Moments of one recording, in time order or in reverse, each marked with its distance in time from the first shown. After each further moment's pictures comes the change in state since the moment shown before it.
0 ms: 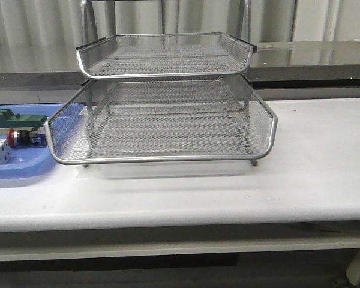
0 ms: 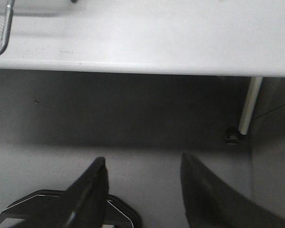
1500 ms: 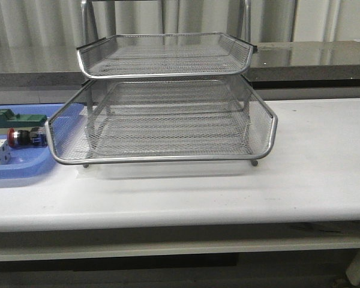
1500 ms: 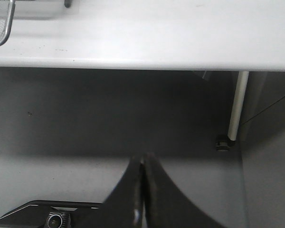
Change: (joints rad) left arm 0.000 0.000 0.000 0.000 -0.045 0.000; right arm 0.000 -0.196 -0.002 -0.032 0.124 0.015
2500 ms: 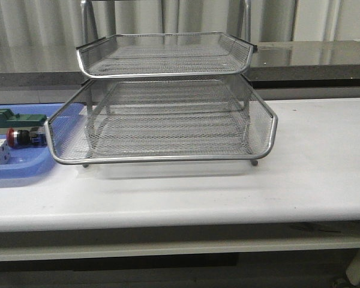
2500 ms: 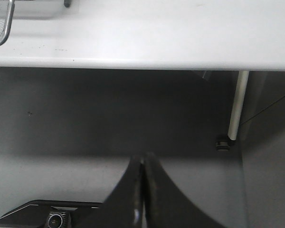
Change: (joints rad) left arm 0.000 1.021 -0.877 -0.212 0.464 0.006; right arm 0.000 0.000 0.000 0.000 0.001 0.002
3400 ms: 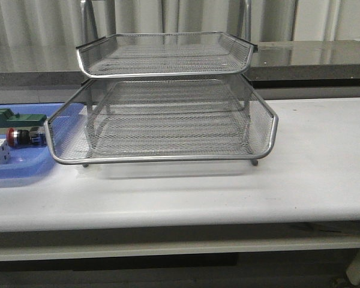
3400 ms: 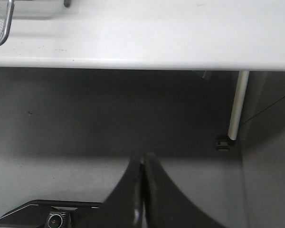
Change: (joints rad) left arm 0.000 0.555 -0.553 0.072 0.517 0.329; right arm 0.000 0.000 0.000 0.000 0.001 0.000
